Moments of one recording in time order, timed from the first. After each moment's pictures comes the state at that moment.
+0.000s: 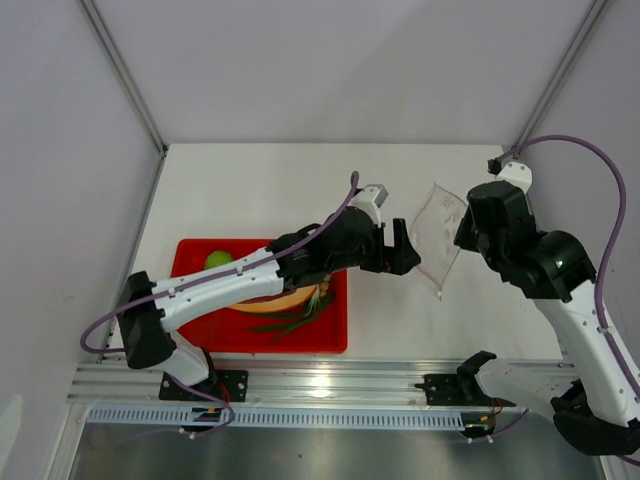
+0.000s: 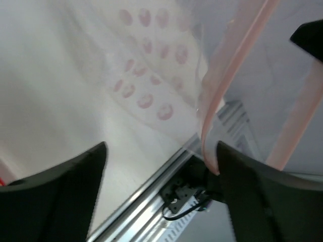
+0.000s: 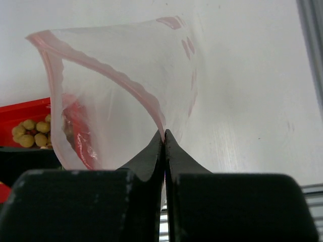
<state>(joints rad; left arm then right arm) -1.10 1.56 1.40 -0.28 -0.10 -0.77 0.58 1.02 1.52 -1.16 0.52 0.57</state>
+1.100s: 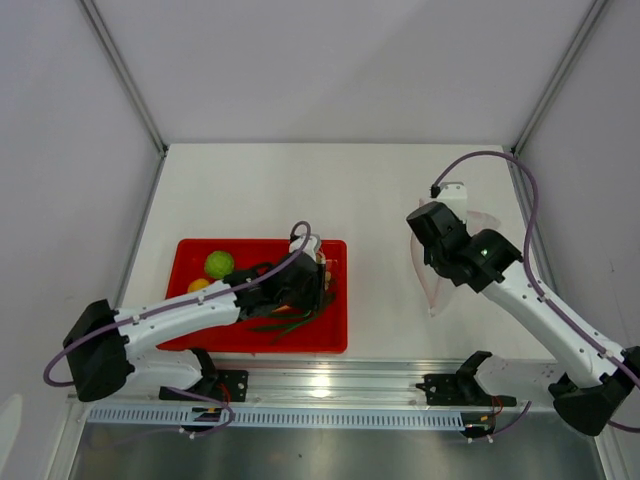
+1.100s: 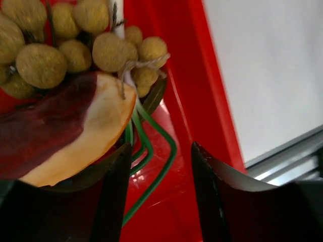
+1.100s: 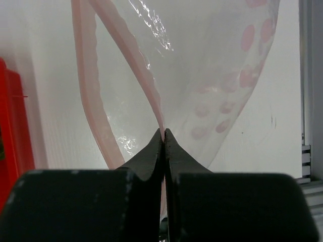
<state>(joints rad) -0.99 1.20 0.81 -0.42 -0.22 -0.67 0.73 1.13 1.26 -1.07 0.67 0.52</state>
